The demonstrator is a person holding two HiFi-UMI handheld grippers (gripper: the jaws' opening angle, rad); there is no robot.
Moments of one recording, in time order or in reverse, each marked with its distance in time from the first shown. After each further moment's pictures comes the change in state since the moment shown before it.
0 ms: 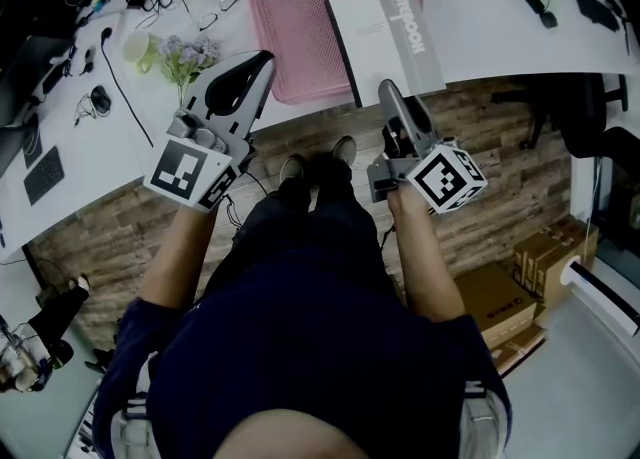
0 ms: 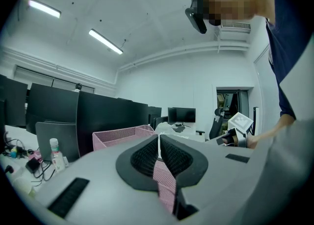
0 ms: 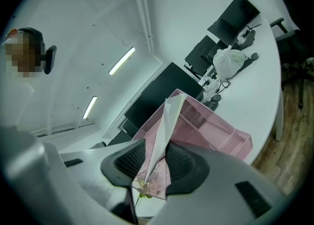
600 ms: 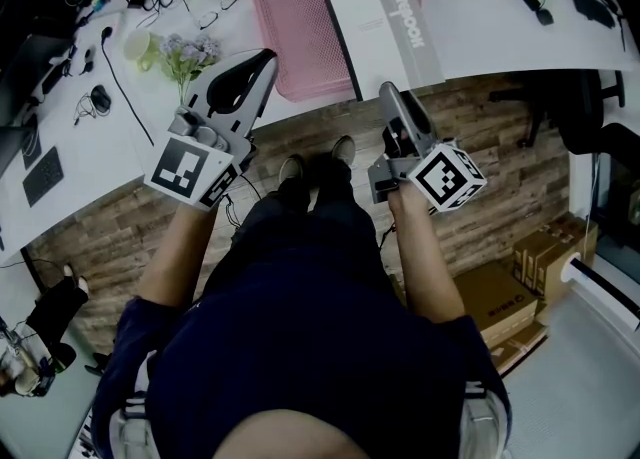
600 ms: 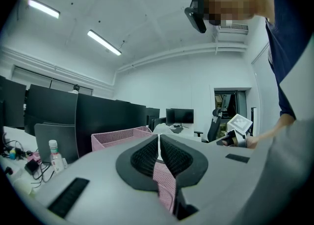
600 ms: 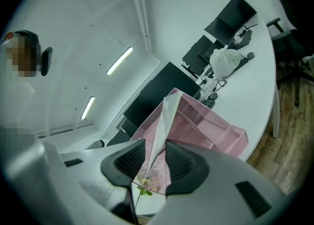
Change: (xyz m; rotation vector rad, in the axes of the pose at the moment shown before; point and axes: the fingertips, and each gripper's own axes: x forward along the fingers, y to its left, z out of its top) left arm -0.007 -0.007 0.005 0.010 -0.014 -0.020; right arm -0.010 0.003 -0.006 0.010 0.004 -0.003
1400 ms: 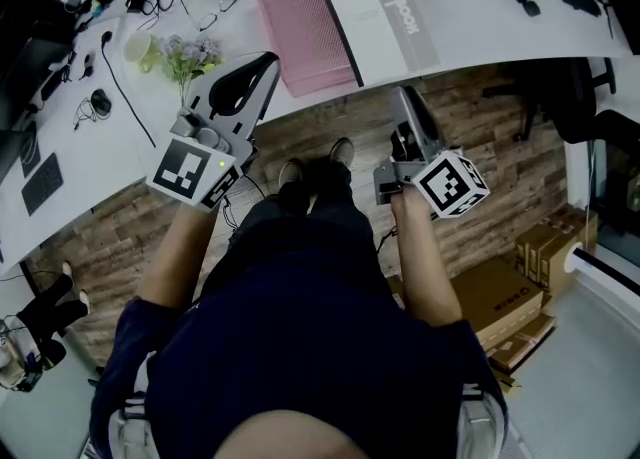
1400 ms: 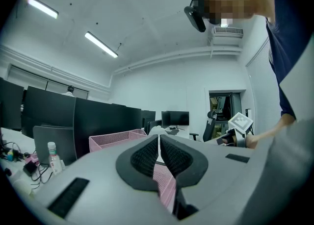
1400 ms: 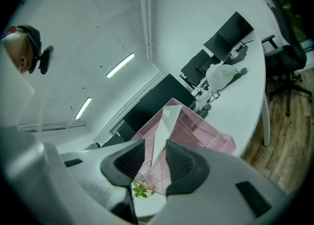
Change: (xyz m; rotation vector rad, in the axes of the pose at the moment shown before) left arm -0.024 -0.018 0.006 0.015 -0.030 -0.048; right arm -0.041 0.009 0.001 -0.049 -0.093 -0.088
